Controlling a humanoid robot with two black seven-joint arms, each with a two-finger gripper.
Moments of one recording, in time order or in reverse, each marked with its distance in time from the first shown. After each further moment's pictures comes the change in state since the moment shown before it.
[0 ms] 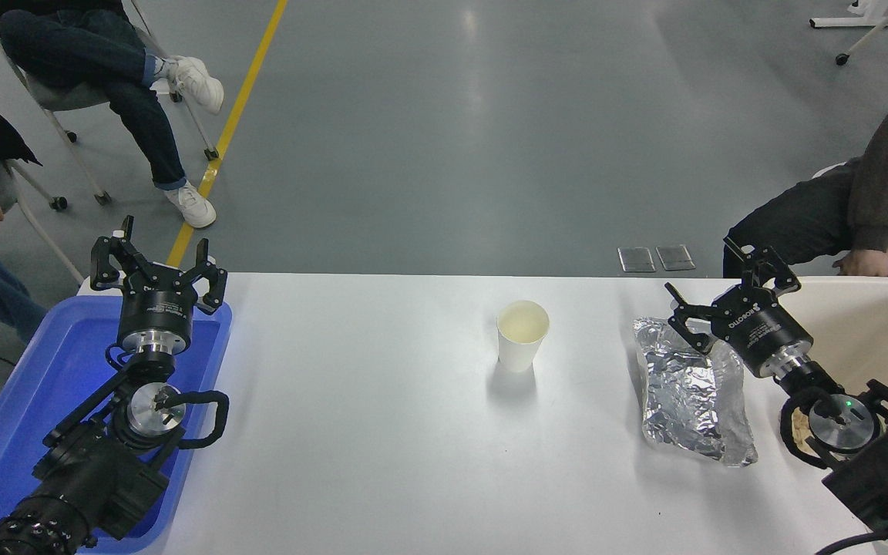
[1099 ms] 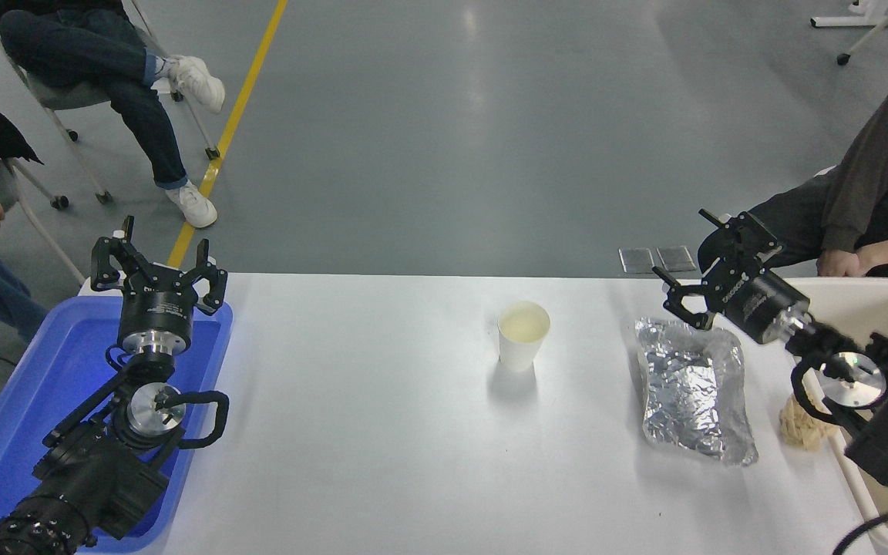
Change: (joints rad) left arm 0.000 0.000 0.000 0.000 0.000 0.000 0.000; right arm 0.169 -0.262 -0.244 0.289 -0.259 -0.097 -0.009
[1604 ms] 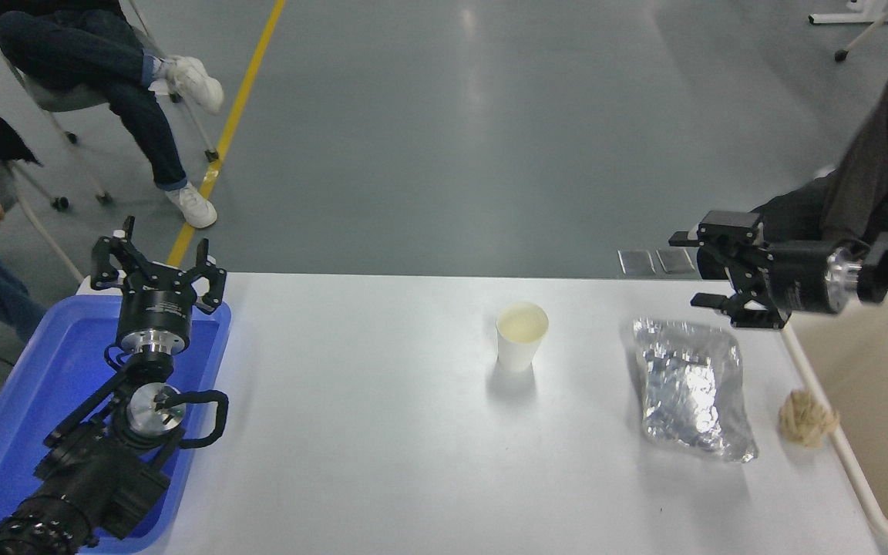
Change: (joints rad) left arm 0.000 0.000 0.000 -0.001 0.000 0.000 0.000; right arm 0.705 -0.207 -1.024 0.434 -0.320 -0.088 0.004
